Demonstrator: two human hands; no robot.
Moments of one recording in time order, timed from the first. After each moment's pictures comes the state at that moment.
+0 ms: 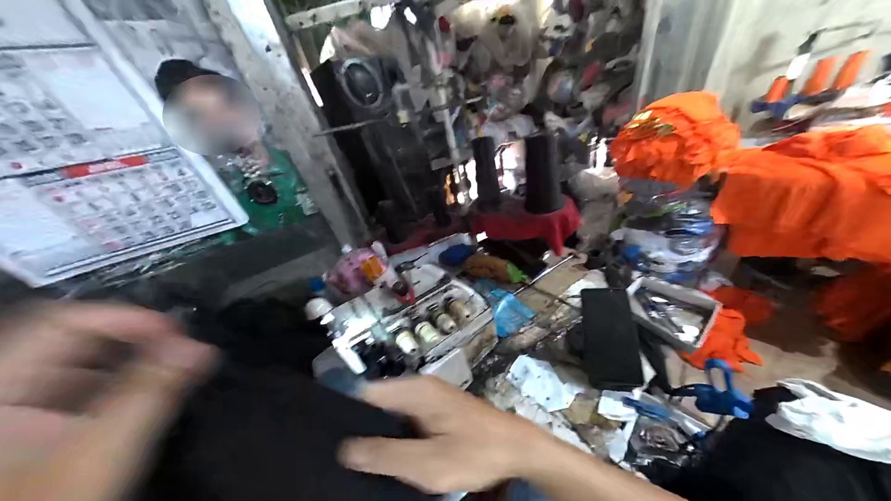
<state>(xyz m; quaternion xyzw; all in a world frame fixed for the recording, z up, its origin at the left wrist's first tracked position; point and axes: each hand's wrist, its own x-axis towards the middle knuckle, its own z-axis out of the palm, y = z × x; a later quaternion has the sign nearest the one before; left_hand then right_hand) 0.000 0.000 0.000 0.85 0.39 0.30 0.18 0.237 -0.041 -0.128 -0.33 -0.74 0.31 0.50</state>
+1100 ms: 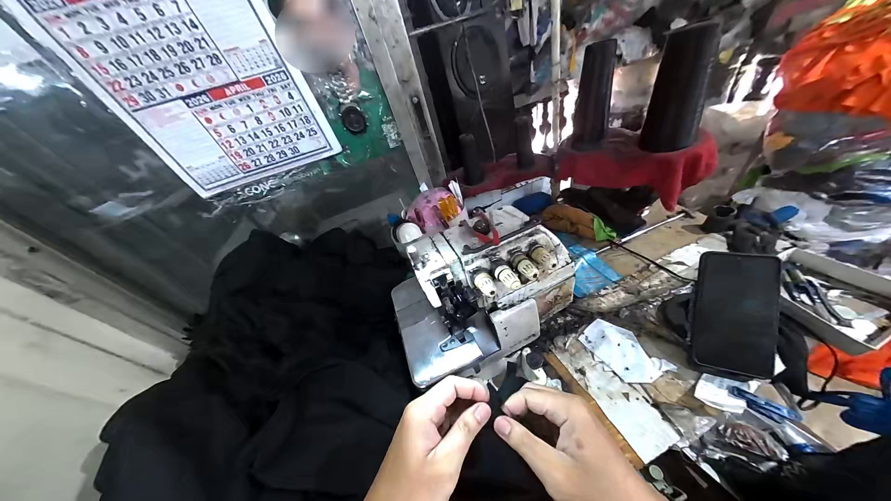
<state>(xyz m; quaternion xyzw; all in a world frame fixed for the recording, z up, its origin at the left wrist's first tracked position) 0.037 -0.012 -0.200 0.76 0.27 0.34 0.48 0.232 -0.090 -0.243 -0.47 -0.60 0.31 0.57</state>
